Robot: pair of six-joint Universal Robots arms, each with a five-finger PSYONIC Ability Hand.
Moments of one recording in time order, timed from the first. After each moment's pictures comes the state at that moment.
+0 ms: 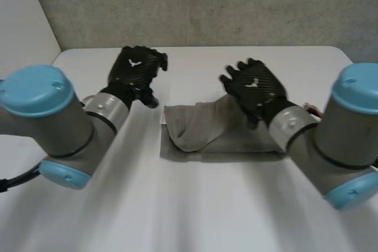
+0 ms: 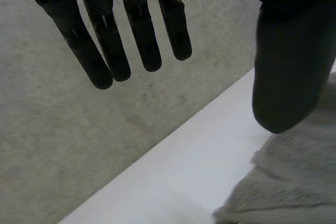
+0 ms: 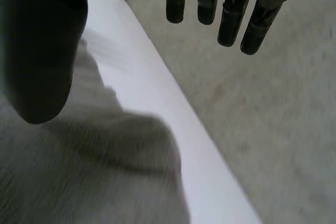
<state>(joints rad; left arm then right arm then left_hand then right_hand) 4.21 -2.04 -1.45 3.54 -1.44 3.37 2.03 -1.22 1.56 -0.21 1.36 2.53 0.69 0.69 0.68 0.70 0.67 0.23 0.25 0.25 0.26 0.06</state>
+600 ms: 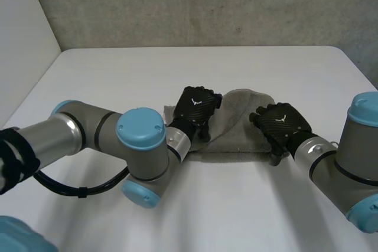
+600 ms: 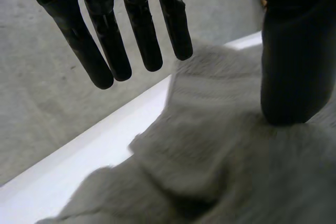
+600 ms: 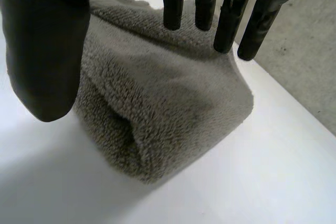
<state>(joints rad) 3.98 -2.46 -1.13 3.54 -1.53 3.34 1.89 -1.18 1.73 -0.18 1.35 2.64 0.69 0.69 0.68 0.70 0.67 0.34 0.33 0.33 0.33 0.17</state>
